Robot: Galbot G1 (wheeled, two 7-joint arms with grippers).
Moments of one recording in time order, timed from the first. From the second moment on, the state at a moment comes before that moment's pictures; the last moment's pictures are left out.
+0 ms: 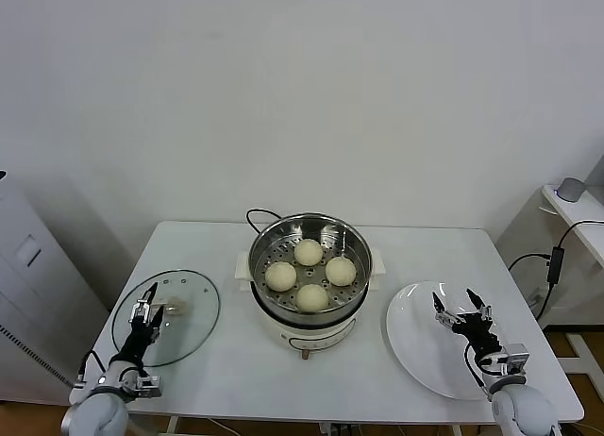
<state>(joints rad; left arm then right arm) 1.24 -1.16 -0.53 -1.45 1.24 -0.06 -0.21 -1.24 1.19 0.71 1.43 0.38 0.12 -0.28</state>
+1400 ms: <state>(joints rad) 1.18 -1.12 -0.58 -1.55 1.17 -0.09 -0.18 -1.23 1.17 0.73 1.46 0.41 0.09 -0.28</state>
